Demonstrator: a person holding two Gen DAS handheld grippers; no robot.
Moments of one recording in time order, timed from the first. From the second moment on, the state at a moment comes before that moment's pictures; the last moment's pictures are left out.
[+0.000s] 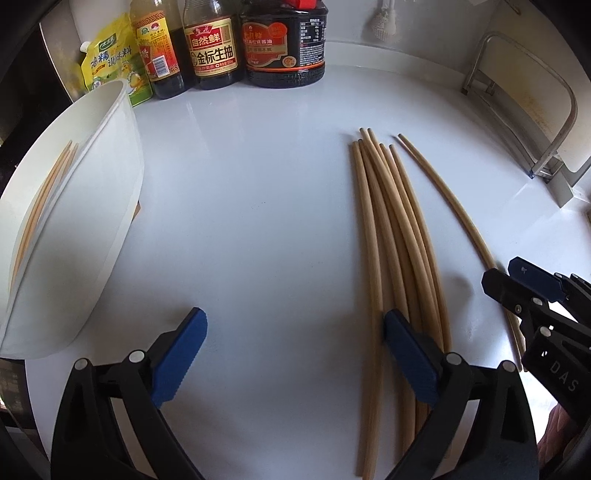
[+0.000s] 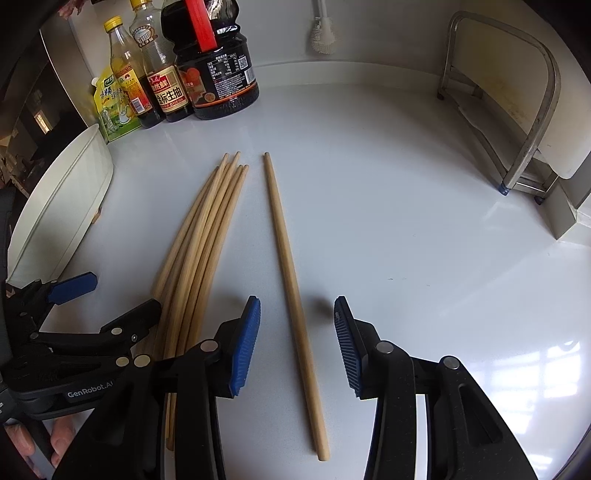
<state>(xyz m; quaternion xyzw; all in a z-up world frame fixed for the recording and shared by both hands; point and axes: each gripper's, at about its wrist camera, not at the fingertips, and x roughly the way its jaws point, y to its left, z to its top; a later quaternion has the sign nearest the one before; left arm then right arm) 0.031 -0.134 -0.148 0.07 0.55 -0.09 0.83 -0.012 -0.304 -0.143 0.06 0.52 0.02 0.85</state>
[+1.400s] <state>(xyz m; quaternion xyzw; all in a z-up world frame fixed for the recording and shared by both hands) 0.043 -0.087 -0.055 0.05 0.49 -0.18 0.85 -0.003 -0.242 -0.073 0.09 0.50 0.05 0.86</state>
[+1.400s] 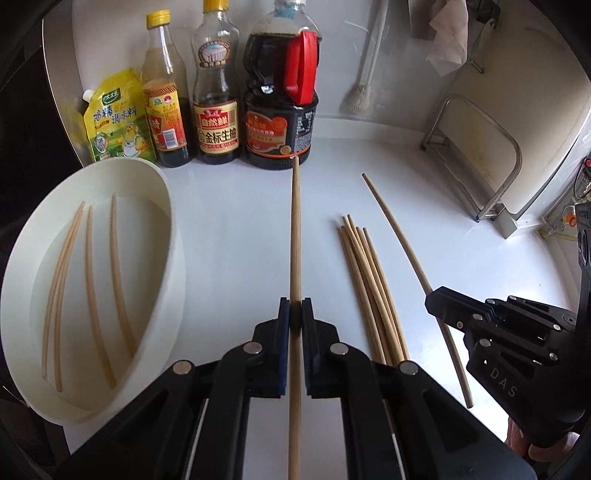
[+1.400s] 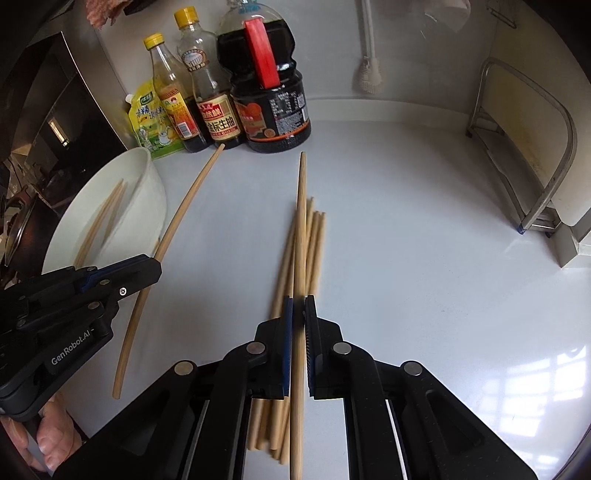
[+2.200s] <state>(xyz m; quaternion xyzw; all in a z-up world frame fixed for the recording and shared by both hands) 0.122 0.116 -0.043 0.02 0.50 -0.09 0.86 0.106 -0.032 -0.048 0.06 0.50 0.15 0.85</state>
